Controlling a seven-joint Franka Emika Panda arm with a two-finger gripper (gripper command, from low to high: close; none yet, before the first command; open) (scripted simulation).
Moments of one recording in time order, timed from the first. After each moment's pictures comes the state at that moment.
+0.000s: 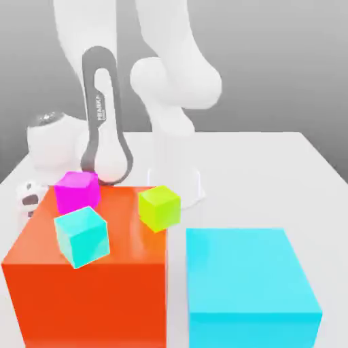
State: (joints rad) arm -0.67 0.24 -0.07 -2.86 0.38 3.10 -0.70
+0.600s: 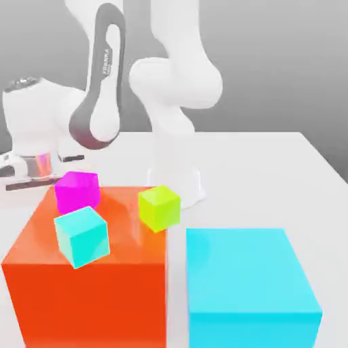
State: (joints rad) arm -0.61 0.01 -0.25 -2.73 0.06 2.70 -0.33
